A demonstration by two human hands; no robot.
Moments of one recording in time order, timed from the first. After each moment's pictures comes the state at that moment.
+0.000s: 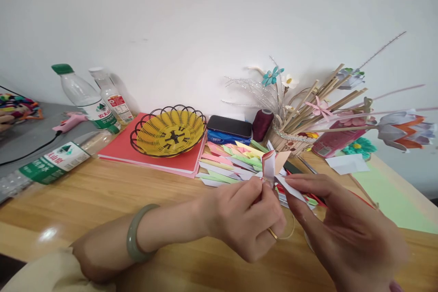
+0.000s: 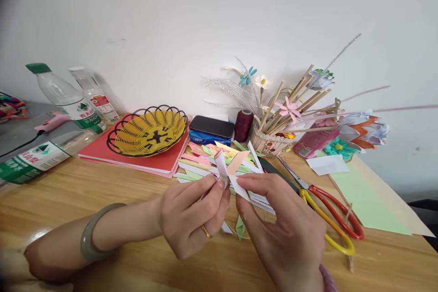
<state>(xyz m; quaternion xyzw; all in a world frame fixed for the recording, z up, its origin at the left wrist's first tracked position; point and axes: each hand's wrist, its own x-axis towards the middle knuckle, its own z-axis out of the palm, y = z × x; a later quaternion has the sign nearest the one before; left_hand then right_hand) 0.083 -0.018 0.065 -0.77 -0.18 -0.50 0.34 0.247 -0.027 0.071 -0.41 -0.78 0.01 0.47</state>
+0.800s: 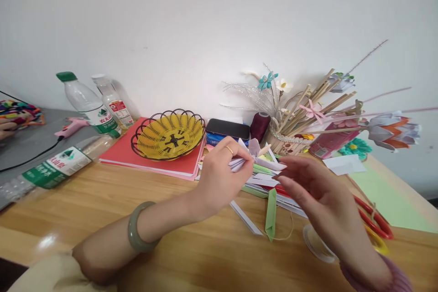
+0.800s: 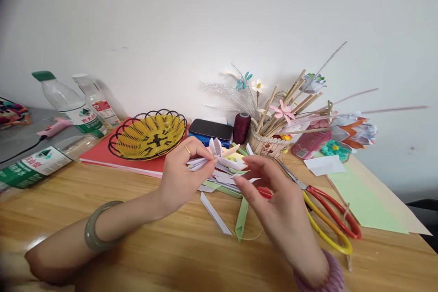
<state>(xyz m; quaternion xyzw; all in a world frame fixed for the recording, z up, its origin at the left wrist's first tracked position) 0.078 0.001 0.068 -0.68 -0.40 -0.61 -0.10 0.255 -0.005 0.075 -0.46 -0.71 0.28 0.46</state>
